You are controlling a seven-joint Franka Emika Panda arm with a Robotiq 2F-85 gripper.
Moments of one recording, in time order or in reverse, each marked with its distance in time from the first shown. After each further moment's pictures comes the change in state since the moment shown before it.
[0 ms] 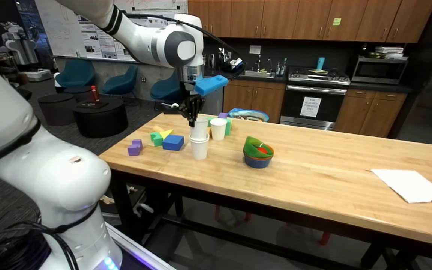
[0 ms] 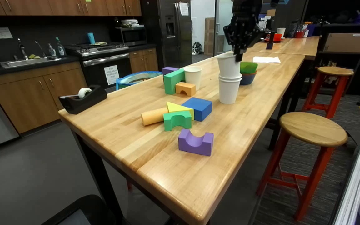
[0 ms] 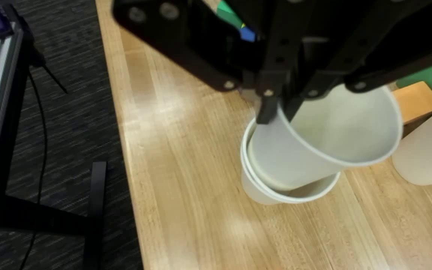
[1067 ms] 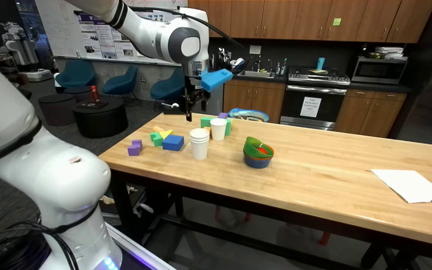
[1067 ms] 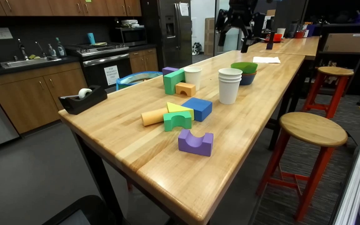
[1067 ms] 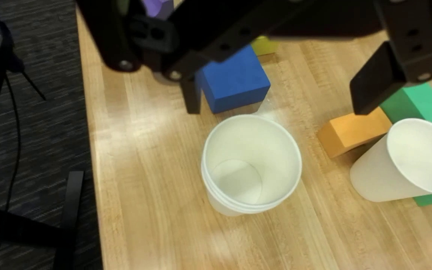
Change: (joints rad) arm -0.004 0.017 -0.015 0.051 0.066 0.032 -0.079
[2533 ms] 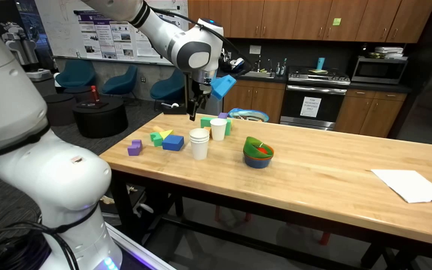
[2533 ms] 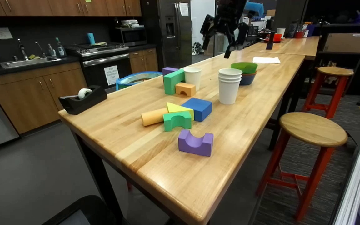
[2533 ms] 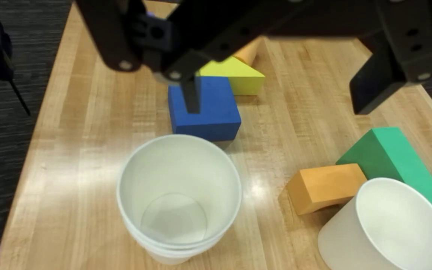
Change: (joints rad) arm 0.018 0.149 -0.034 0.083 0.297 0.058 -0.370
